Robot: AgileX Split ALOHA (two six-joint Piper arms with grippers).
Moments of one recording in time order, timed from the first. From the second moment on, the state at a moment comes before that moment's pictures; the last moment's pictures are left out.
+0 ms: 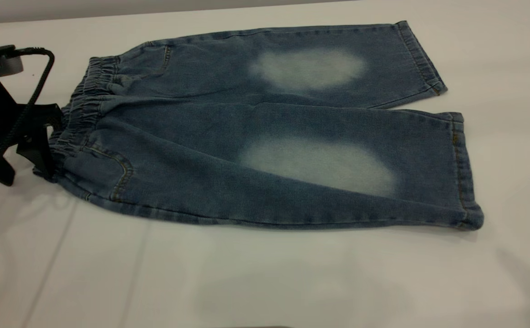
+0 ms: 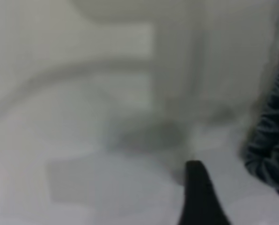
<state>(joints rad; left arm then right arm) 0.02 2.06 -0.94 -0.04 0.28 -0.18 0.00 0.80 -0.65 0.56 0.78 -0.33</state>
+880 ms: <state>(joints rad) 0.01 1.86 -0.94 -0.05 0.31 -0.06 0.00 0.90 -0.65 0.64 0.81 -0.45</state>
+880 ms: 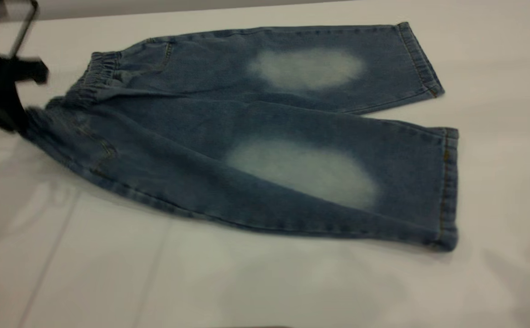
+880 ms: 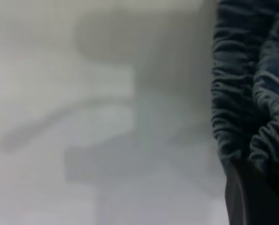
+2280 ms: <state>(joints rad) -0.11 1.80 -0.94 -0.04 0.34 -0.06 0.32 1.82 -0.51 1.22 0.40 -0.99</state>
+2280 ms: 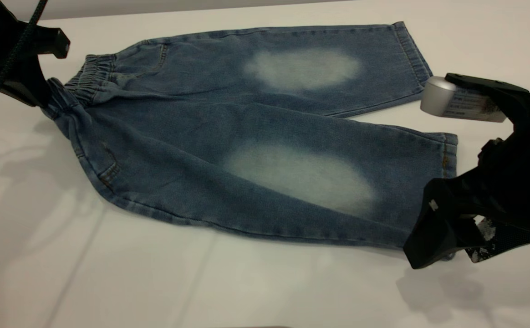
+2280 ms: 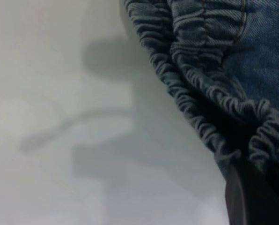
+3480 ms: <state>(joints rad) -0.11 1.79 -0.94 -0.04 0.34 -0.06 0.32 1.88 -0.51 1.45 0.35 -1.22</state>
